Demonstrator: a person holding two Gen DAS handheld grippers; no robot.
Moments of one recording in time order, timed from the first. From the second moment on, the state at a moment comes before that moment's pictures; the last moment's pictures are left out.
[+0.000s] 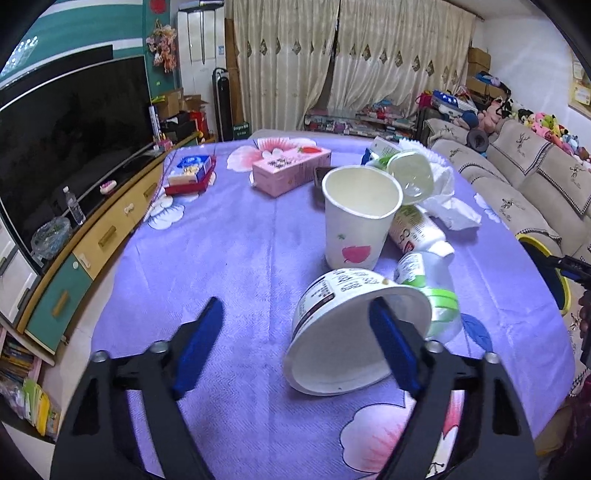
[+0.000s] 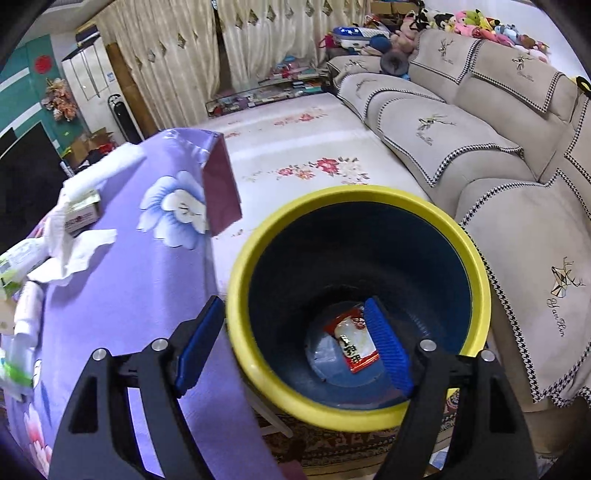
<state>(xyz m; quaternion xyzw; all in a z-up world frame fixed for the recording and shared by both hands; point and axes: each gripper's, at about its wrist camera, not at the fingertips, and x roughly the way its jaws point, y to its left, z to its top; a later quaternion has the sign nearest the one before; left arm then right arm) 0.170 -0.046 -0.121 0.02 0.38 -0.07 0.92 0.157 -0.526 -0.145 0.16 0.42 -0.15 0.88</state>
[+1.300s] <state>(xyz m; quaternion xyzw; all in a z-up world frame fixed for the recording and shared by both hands) 0.184 -0.309 -0.050 0.11 0.34 -0.35 0.87 0.040 -0.582 -0.075 0.15 0.30 -0.22 0.91</state>
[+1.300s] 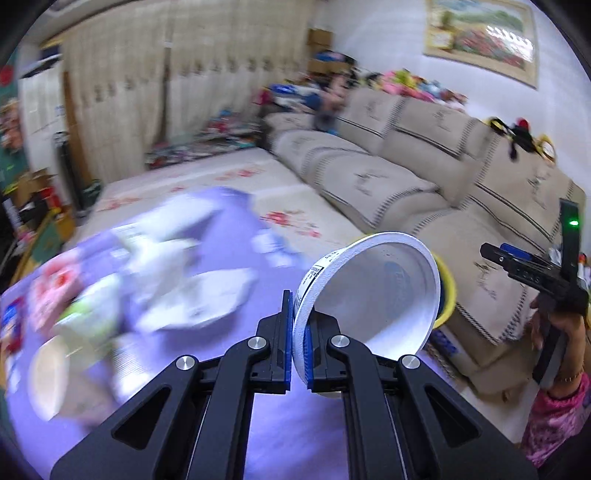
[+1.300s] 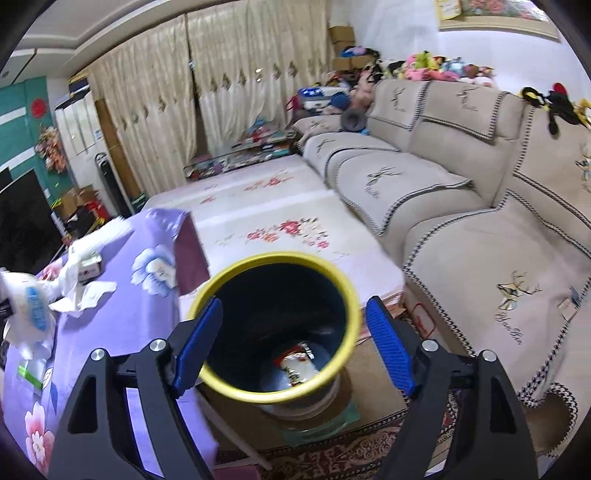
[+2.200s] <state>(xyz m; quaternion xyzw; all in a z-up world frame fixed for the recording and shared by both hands) 0.199 -0.444 -0.074 0.10 0.37 -0.41 0.83 0.017 -0.622 -0.096 0.19 0.31 -0.23 0.90</state>
